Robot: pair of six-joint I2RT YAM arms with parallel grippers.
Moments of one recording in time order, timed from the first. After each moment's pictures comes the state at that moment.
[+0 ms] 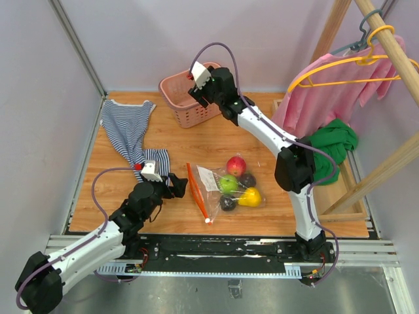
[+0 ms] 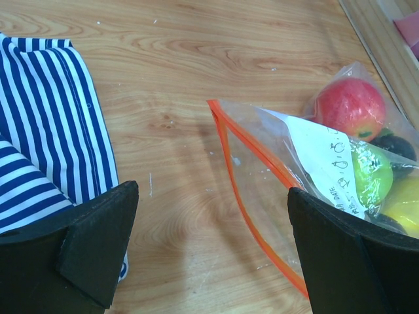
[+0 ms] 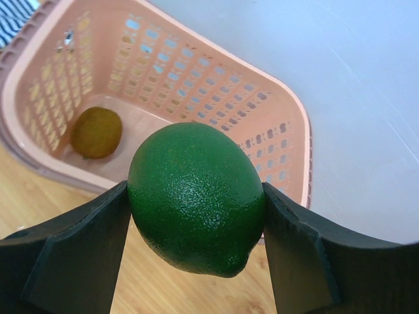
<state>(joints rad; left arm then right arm) -0.68 0.61 0.12 0.25 -0.32 -0.48 0.62 2.16 2.05 -0.16 0.01 -0.50</state>
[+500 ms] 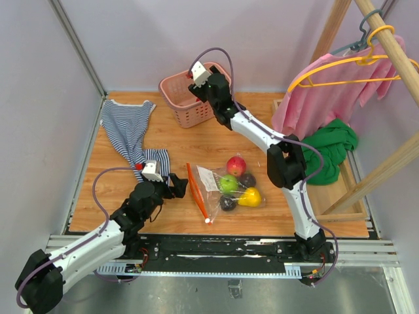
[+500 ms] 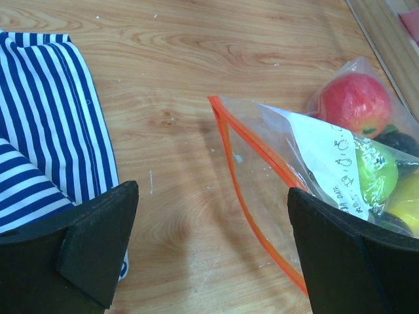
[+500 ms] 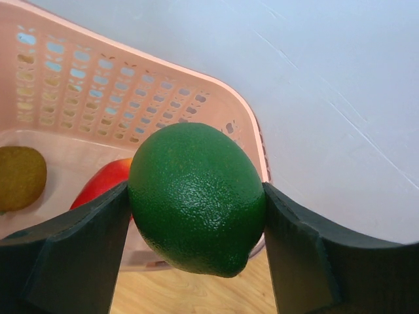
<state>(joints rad) -0.68 0.64 0.12 0.26 -0.31 -0.48 0.63 2.28 2.05 0.11 0.26 -0.53</state>
